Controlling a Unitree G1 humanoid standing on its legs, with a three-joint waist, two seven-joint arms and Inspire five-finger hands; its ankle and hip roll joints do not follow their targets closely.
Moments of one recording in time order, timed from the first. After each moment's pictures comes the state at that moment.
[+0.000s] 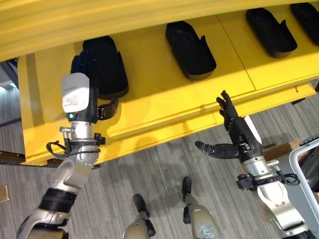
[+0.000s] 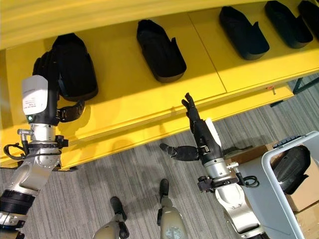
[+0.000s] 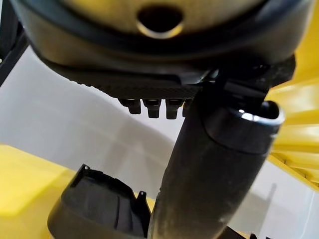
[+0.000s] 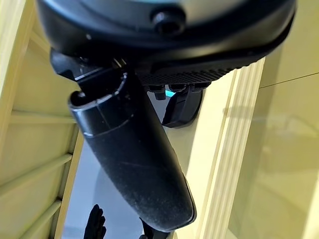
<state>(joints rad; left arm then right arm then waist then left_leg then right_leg) -0.34 0.71 -0.13 0.11 0.52 -0.07 0.55 0.04 -0.59 0.18 -0.27 0.23 -0.25 -0.11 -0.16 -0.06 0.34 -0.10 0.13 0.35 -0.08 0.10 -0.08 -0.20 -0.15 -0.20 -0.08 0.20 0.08</state>
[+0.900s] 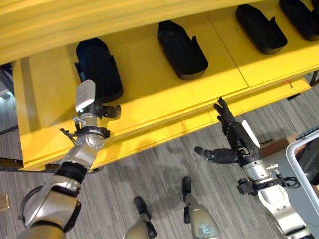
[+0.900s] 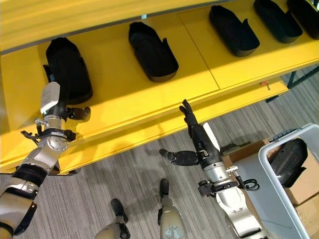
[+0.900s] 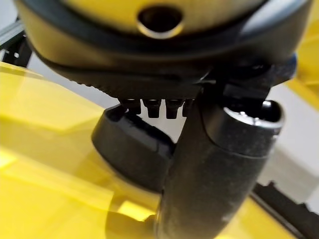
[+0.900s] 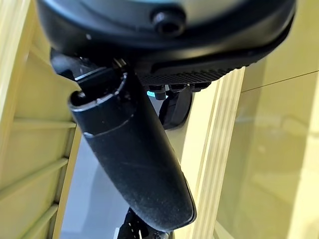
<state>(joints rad) -0.75 0.69 -0.38 0.75 0.20 -0.09 0.49 0.09 -0.60 0.18 -0.28 0.24 -0.25 -0.07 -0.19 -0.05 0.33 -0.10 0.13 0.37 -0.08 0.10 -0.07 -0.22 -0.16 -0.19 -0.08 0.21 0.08</state>
